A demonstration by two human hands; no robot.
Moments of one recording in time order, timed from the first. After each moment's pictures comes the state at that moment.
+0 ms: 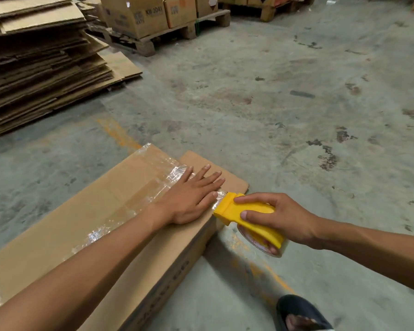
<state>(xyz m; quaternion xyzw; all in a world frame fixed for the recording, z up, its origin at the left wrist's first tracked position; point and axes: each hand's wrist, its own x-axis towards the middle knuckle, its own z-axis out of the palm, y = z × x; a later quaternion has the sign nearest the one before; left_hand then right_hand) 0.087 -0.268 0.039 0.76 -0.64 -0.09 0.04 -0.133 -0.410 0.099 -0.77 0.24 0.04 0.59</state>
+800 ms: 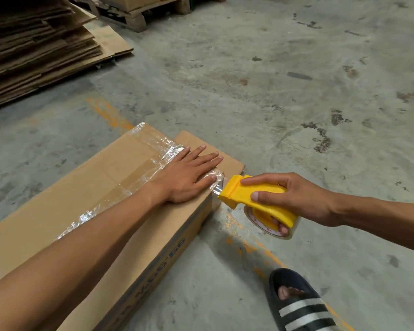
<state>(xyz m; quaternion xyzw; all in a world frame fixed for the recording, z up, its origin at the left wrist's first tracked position) 0.084 -0.269 0.036 0.77 -0.64 -0.06 0.04 -0.157 -0.419 0.118 -0.74 0.24 0.09 0.63</state>
